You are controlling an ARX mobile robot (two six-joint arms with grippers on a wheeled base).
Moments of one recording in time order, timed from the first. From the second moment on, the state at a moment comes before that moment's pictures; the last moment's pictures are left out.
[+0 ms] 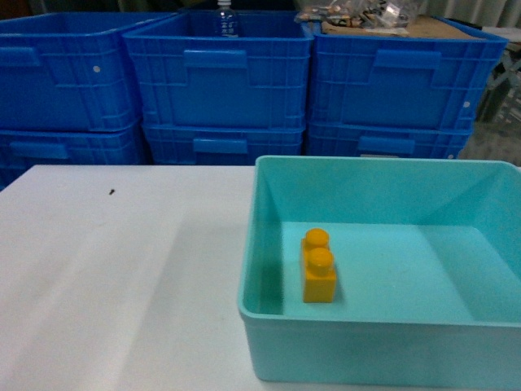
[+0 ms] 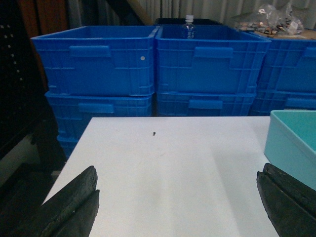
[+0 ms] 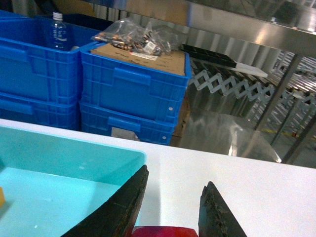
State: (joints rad) left arm 0.00 0.01 0.01 0.00 0.00 0.00; right arm -0.04 0.59 0.28 0.32 0.09 -0.01
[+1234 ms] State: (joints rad) left arm 0.00 0.01 0.01 0.00 0.00 0.00; right arm -0.05 0.59 0.28 0.32 0.09 -0.01
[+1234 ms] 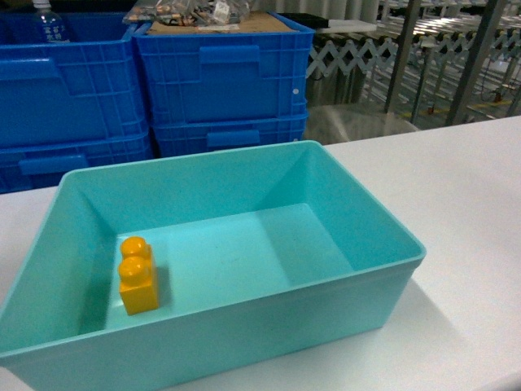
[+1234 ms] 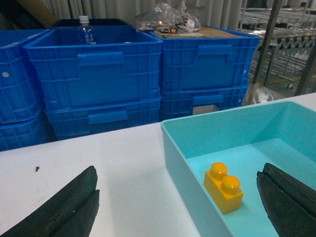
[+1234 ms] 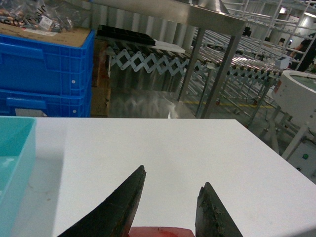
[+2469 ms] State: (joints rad) left arm 0.00 0.01 0.01 0.00 0.00 0.00; right arm -0.04 0.59 0.28 0.32 0.09 -0.01
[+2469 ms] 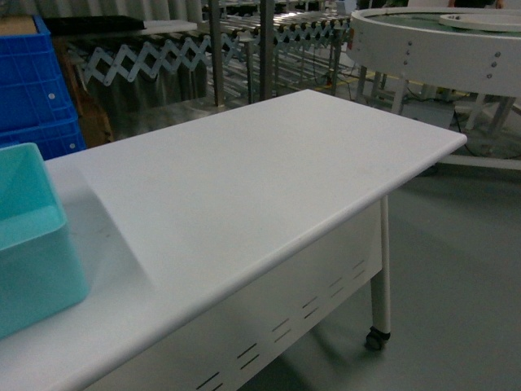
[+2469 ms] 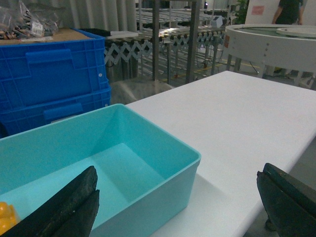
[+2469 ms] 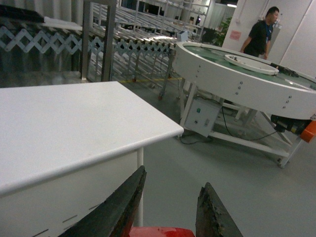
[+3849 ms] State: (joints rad) left arm 0.00 0.01 0.01 0.00 0.00 0.00; right arm -0.04 0.59 0.28 0.32 0.09 -0.01
